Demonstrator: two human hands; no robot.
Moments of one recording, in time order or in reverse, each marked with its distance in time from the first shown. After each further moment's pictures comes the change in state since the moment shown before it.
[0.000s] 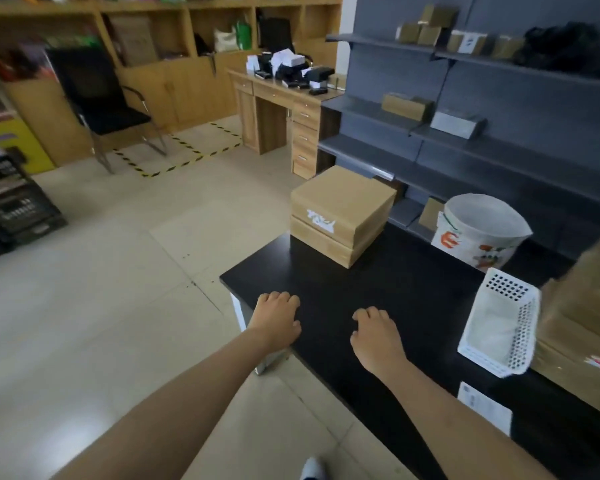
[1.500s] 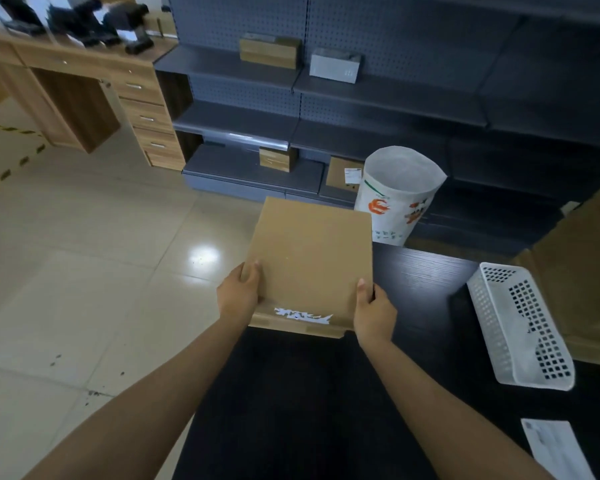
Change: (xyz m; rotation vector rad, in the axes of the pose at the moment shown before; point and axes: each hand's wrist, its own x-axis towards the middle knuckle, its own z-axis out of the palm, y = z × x) left_hand 0.410 -0.107 -0.014 -1.052 -0.015 -0.214; right_hand 0.320 -0.004 0.008 0.838 0.573 1.037
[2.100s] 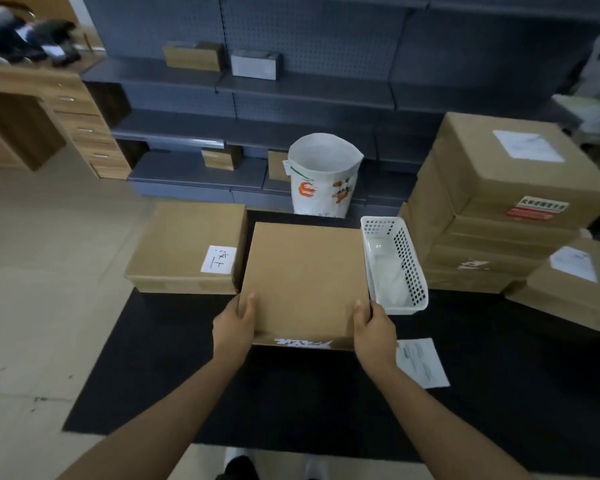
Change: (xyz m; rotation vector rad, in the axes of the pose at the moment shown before) left_hand -0.231 -0.008 0.162 0.073 -0.110 0.096; right_hand -0.016 0.180 -0.235 -0.067 0.008 -0.035
